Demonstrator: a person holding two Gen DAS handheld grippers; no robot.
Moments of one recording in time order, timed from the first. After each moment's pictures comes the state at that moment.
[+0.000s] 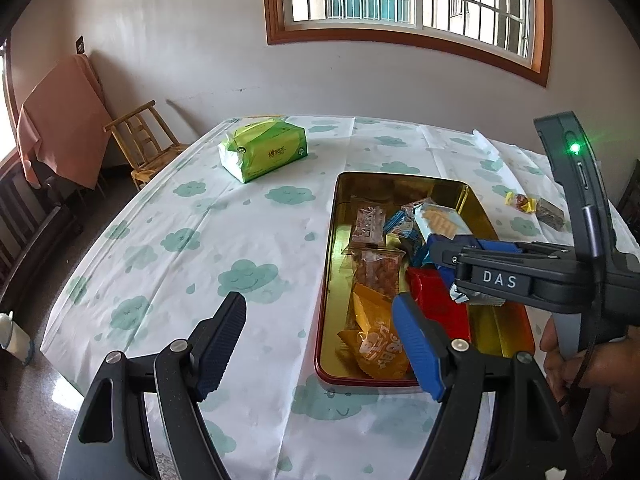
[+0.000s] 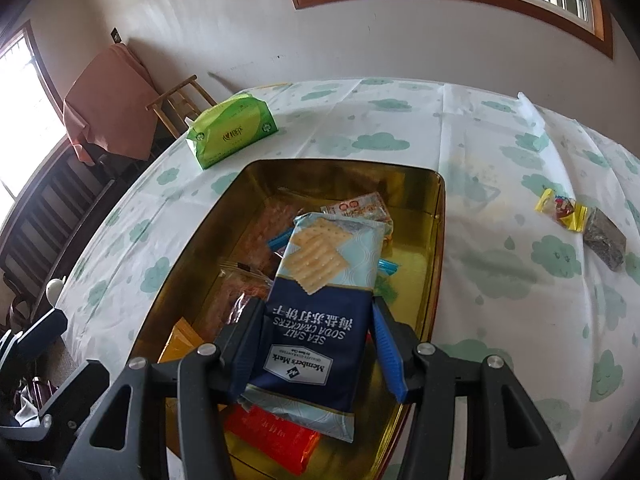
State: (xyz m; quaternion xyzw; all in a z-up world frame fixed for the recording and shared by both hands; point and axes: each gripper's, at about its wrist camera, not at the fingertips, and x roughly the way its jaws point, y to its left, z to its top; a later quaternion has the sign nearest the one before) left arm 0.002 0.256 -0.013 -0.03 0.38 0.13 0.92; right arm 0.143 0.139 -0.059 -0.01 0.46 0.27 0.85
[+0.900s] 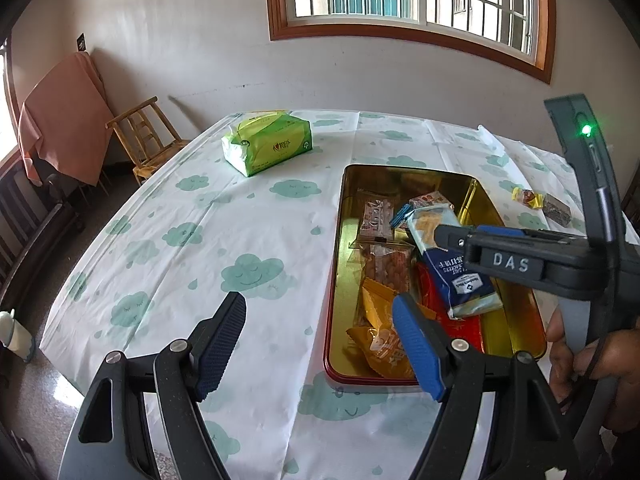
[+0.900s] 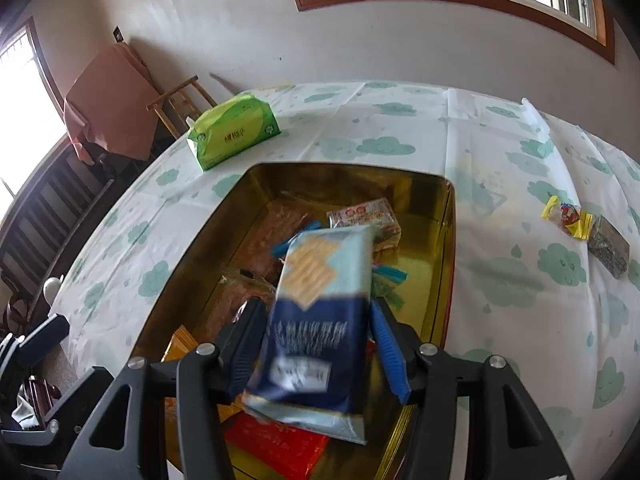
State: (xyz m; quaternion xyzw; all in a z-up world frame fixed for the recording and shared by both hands) left arm 0.004 0.263 -0.020 -0.03 0.38 0.13 0.91; right arm 0.145 0.143 -0.056 0.00 0.44 0.27 0.85
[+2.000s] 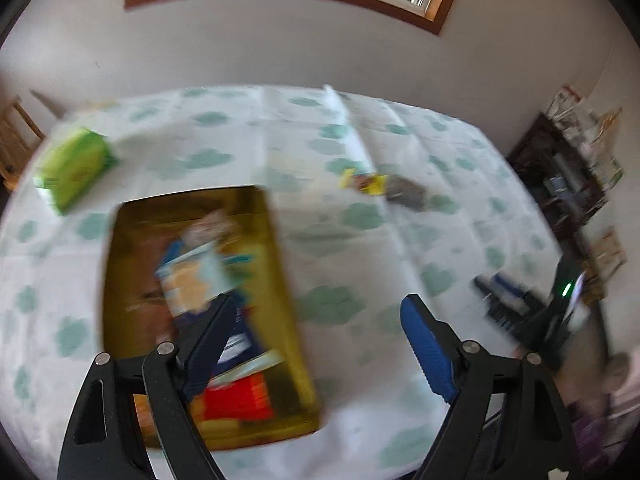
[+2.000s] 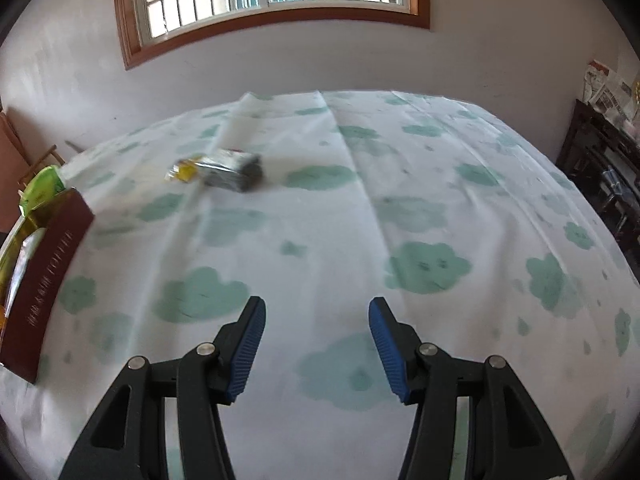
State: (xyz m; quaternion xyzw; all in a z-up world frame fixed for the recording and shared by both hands) left arm 0.123 0.139 0.024 -0.08 0.48 -0.11 0.87; right arm 0.122 -0.173 -0.098 0.03 0.41 0.01 0.91
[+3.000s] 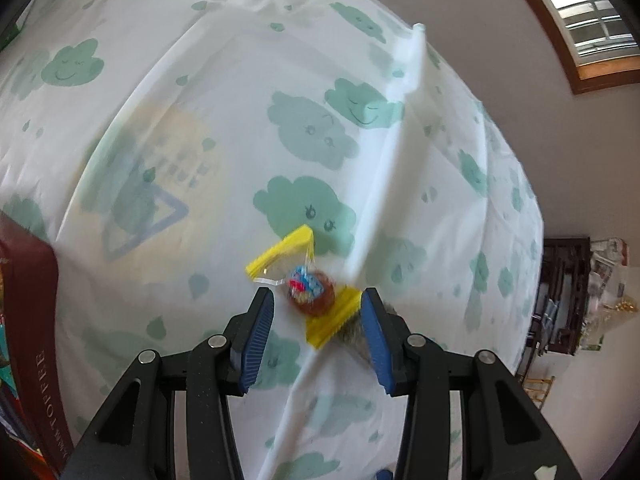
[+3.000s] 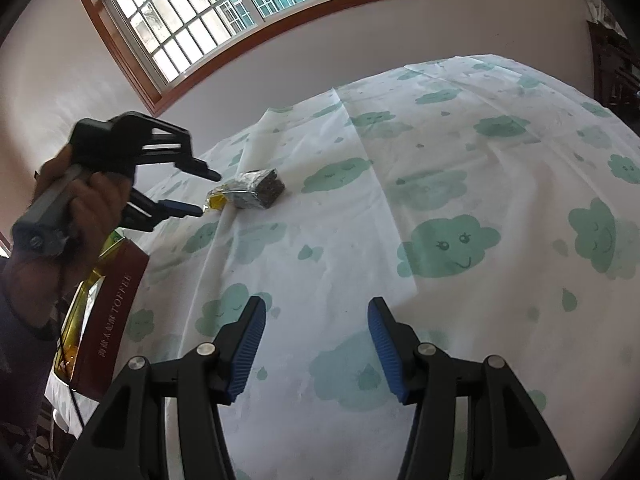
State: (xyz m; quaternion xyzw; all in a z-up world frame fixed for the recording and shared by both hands) left arm 0.351 0.055 -0.091 -0.32 0.62 0.02 0.72; right arm 0.121 -0.212 -0.104 0.18 0.40 0.11 0.89
